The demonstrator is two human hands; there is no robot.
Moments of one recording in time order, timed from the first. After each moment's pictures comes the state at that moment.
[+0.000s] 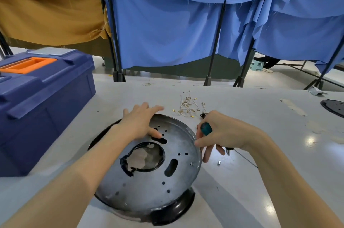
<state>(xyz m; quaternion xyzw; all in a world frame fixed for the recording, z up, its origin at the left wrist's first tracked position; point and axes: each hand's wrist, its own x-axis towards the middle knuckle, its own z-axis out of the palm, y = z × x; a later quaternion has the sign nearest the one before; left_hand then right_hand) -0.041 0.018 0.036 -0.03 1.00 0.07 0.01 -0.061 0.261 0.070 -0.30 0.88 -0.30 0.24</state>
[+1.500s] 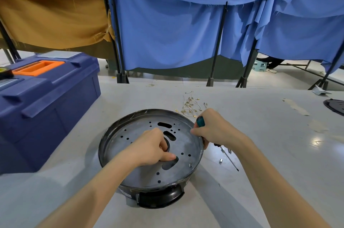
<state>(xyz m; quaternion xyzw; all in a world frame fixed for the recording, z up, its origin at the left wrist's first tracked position) 0.015 0.052 0.024 0.00 0.95 0.31 0.08 -0.068 0.235 0.049 -0.20 0.93 -0.30 0.09</state>
